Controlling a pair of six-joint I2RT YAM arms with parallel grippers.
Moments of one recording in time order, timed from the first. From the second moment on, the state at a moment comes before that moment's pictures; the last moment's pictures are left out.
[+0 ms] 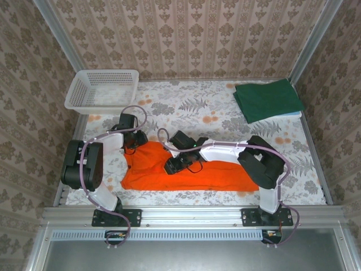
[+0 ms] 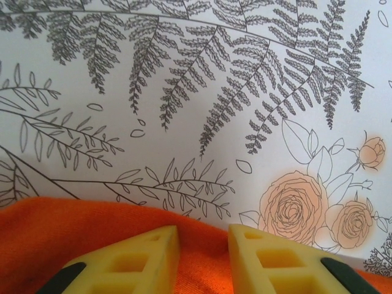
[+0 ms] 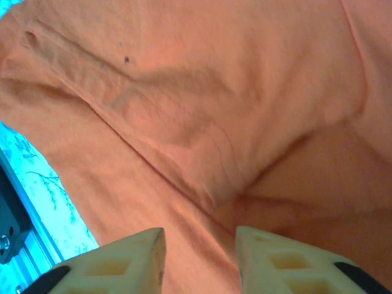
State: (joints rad) left arm -0.21 1.65 0.82 -0.23 0.14 -0.51; right arm 0.88 1.89 1.16 -0.33 -0.38 0.40
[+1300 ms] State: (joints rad) left arm -0.50 1.80 1.05 -0.41 -0.12 -0.58; right arm 0.26 1.42 0.79 -0.53 -0.08 0.63
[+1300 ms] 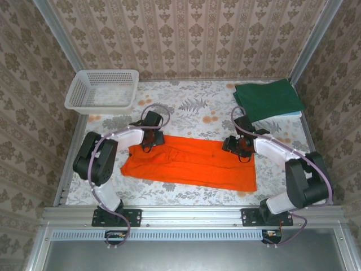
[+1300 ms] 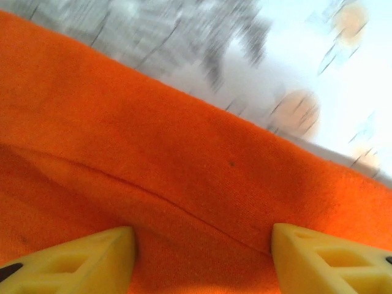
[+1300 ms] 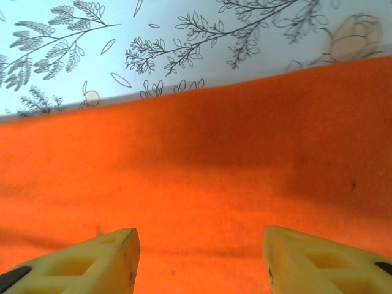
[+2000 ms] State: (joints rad) left arm -0.54 2.71 2.52 -0.66 0.10 -0.37; right arm 0.20 1.13 0.62 -0.48 -0.19 0.62
